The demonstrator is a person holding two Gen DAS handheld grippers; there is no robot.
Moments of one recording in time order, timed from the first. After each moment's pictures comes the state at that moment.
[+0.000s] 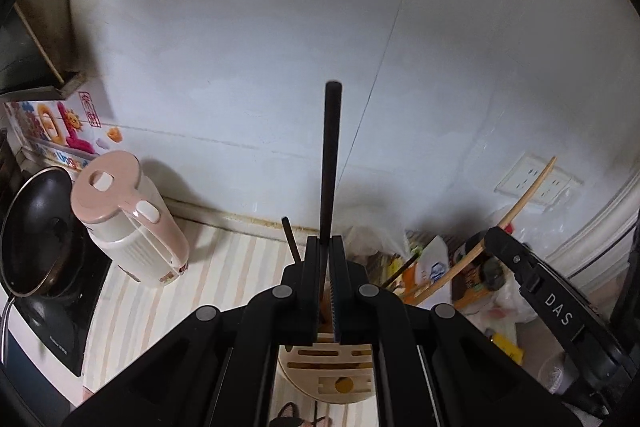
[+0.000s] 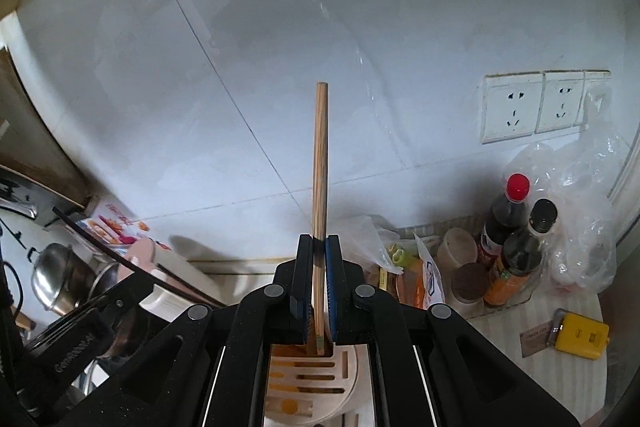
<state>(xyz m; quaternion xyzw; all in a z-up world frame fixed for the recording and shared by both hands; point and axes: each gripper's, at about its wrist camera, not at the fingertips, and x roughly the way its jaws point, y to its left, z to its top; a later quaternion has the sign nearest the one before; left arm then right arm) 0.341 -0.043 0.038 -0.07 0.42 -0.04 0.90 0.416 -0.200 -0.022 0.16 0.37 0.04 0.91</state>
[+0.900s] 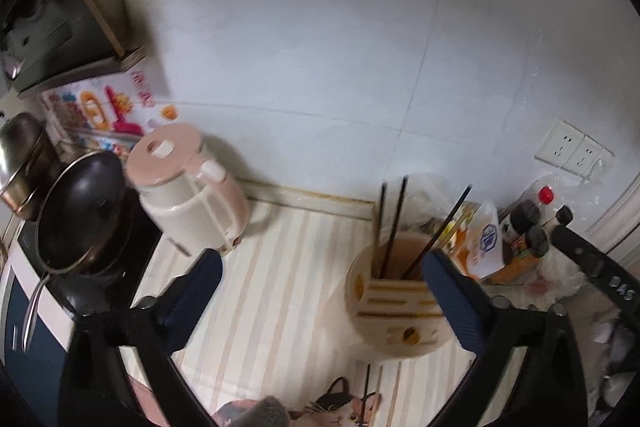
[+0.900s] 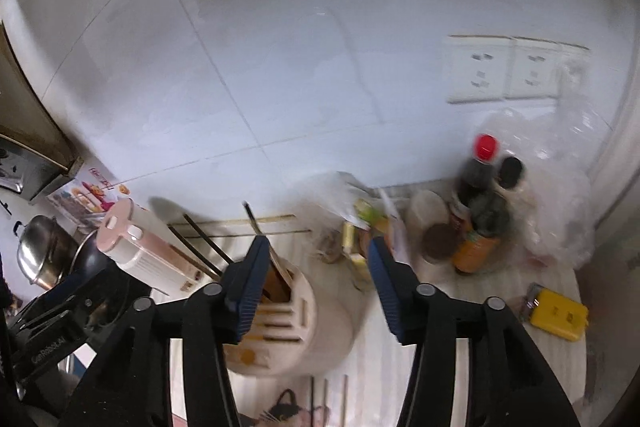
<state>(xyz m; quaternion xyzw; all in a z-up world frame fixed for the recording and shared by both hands) 0.281 -0.009 0.021 -0.04 0.42 0.02 0.90 0.367 -0.226 -0.048 0.14 0.41 0.02 0.90</state>
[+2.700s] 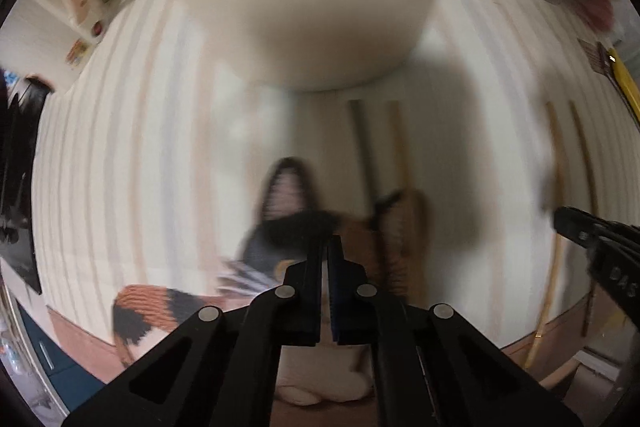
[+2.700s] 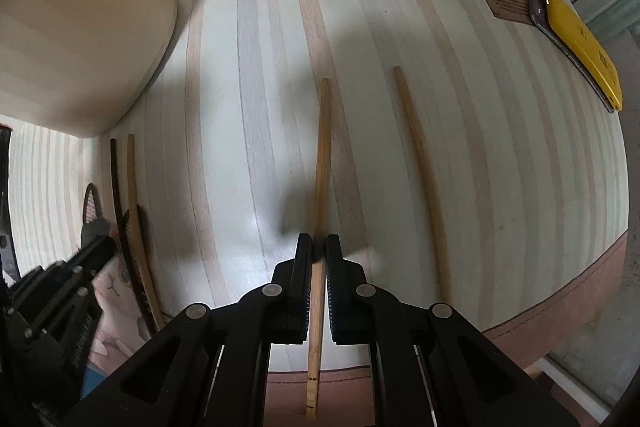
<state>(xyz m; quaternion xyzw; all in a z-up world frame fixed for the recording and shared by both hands) 0.214 -0.100 -0.275 0.10 0.66 -0.04 0.74 0.244 -0.258 -0.358 0.11 0.69 -0.08 0.71</state>
